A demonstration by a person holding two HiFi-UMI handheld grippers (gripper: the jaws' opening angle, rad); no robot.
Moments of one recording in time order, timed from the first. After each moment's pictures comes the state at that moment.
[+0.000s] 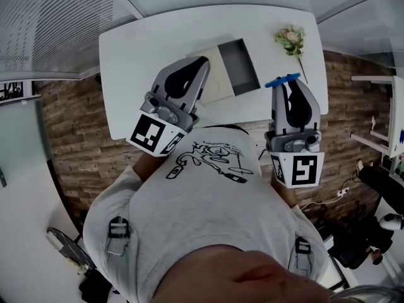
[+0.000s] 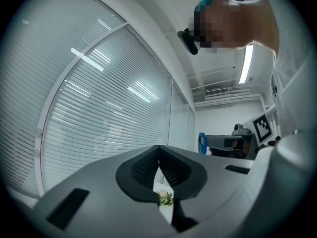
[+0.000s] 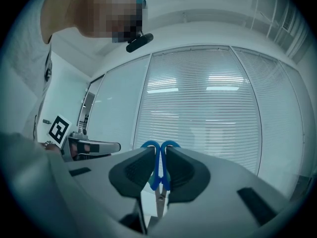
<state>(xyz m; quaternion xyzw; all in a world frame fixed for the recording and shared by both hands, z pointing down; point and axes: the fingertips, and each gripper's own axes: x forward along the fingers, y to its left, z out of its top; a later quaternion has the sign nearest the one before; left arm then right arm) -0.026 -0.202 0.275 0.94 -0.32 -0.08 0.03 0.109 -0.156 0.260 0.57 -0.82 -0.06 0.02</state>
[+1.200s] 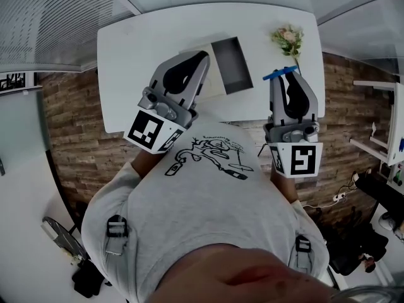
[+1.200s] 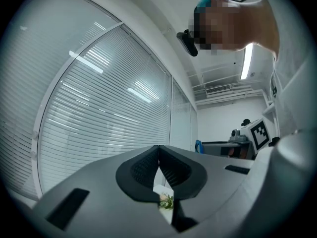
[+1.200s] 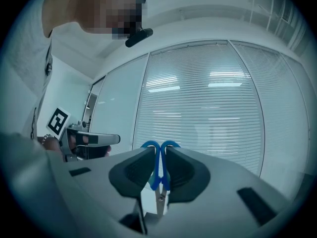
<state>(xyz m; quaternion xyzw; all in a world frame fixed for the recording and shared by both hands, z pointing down) 0.017 -0.206 0.268 0.94 -0.34 -0.08 0.02 0.152 -0.175 0.274 0.55 -0.83 -0.05 0.02</state>
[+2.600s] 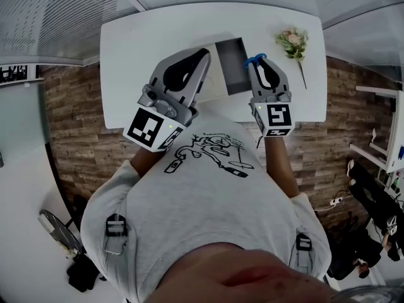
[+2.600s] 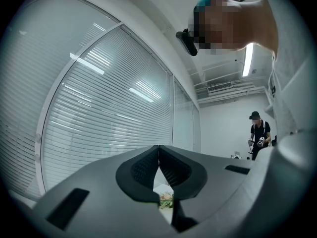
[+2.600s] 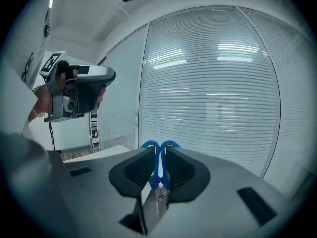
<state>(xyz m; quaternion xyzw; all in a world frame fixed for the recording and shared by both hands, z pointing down) 0.012 -0.214 0.270 0.93 -0.36 -0.07 0.01 0.126 -0.237 0.413 0.51 -0.85 0.04 0.12</state>
